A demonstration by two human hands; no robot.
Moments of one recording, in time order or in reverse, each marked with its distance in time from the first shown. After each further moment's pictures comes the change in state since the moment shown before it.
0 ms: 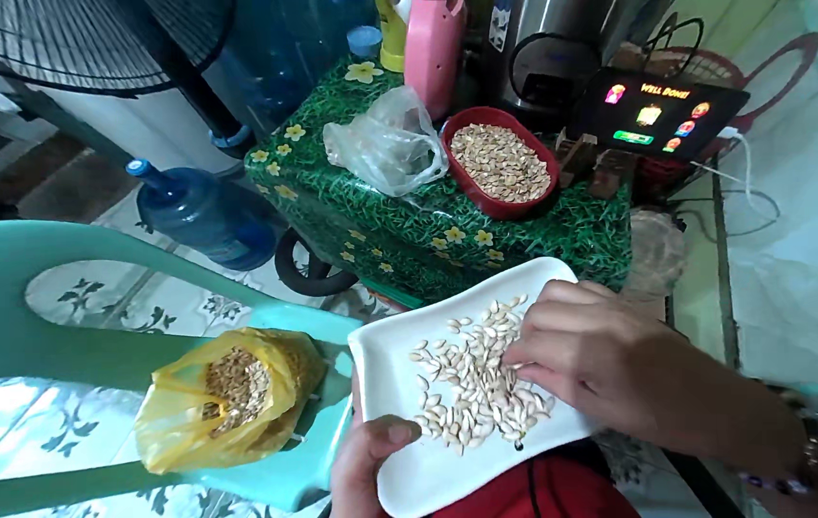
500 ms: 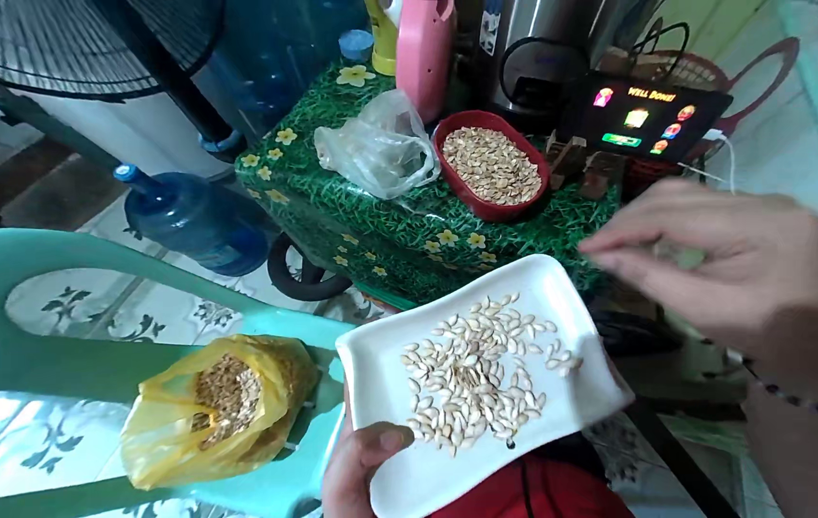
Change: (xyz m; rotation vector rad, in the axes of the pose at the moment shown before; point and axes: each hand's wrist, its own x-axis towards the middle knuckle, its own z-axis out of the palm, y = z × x) left_hand 0.002 -0.002 -0.001 -0.012 -0.002 0.032; right_hand -0.003 0.041 -0.059 0.024 0.344 0.124
